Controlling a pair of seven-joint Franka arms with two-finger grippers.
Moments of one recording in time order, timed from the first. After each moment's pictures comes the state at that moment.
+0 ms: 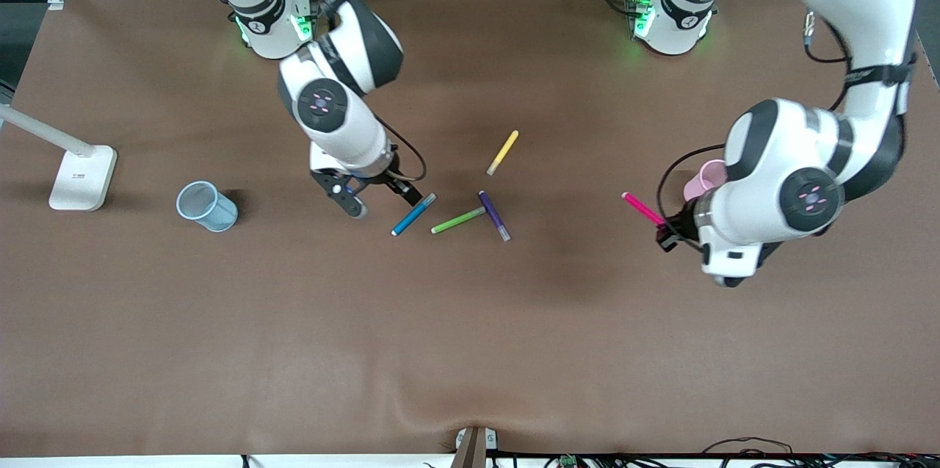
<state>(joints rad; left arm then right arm) 0.03 0.41 -0.29 -1.57 0.05 1.80 -0.95 0.62 0.39 -0.01 -1.81 0.16 2.18 1.30</state>
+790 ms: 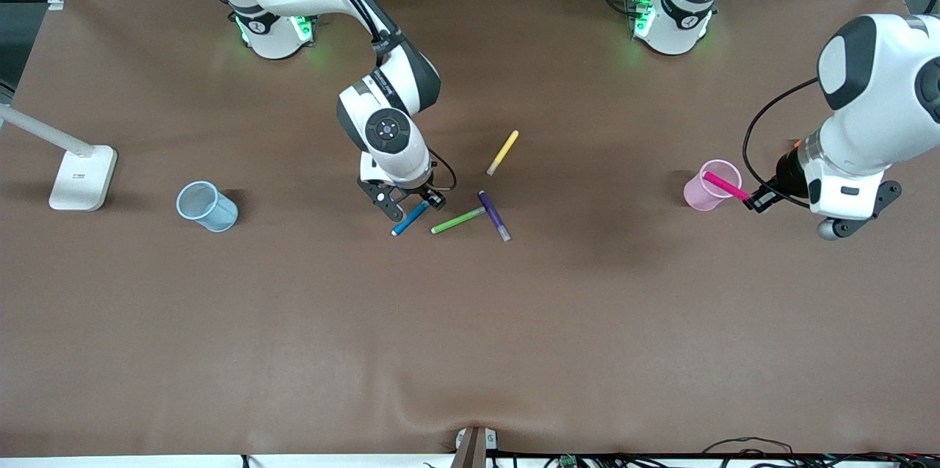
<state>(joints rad) 0.21 0.09 -0.29 -1.91 0.05 2.00 -0.70 0.70 0.57 -0.01 -1.82 0.13 2.33 1.40</state>
